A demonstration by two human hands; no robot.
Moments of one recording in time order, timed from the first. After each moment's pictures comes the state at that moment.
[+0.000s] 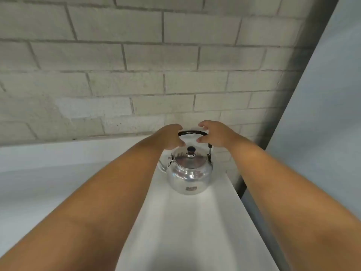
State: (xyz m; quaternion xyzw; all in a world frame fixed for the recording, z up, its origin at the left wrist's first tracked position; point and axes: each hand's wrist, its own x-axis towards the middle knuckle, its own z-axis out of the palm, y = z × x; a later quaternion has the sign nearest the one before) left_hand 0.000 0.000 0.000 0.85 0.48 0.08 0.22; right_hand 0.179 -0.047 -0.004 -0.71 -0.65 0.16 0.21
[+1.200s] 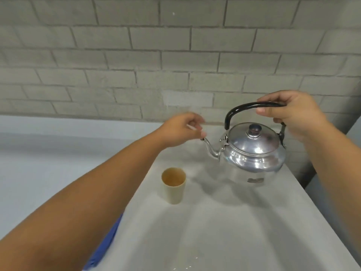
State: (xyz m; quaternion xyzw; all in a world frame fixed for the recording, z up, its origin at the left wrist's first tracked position) left_hand -0.254 -0.145 0.056 0.78 0.42 0.30 0.35; right_hand 0.017 -0.196 0.103 -0.51 -0.61 0.28 0.54
